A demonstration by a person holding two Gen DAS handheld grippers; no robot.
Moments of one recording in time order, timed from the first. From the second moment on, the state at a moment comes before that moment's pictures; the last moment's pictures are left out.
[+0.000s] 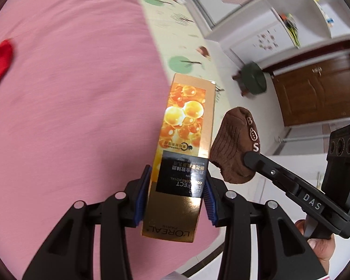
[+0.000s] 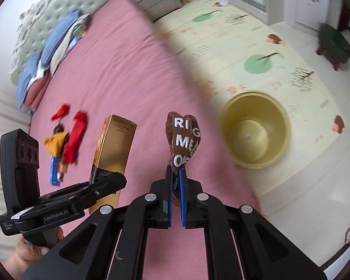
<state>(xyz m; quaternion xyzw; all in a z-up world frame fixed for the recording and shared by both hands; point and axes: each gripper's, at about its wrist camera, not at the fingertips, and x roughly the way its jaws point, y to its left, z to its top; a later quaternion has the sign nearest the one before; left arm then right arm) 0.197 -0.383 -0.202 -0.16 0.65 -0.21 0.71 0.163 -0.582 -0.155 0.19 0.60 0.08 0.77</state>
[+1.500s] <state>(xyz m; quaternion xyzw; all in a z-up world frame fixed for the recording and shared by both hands) 0.216 -0.334 -0.174 -0.18 0.62 -0.13 0.75 0.205 -0.559 -0.122 0.17 0.56 0.10 0.81</state>
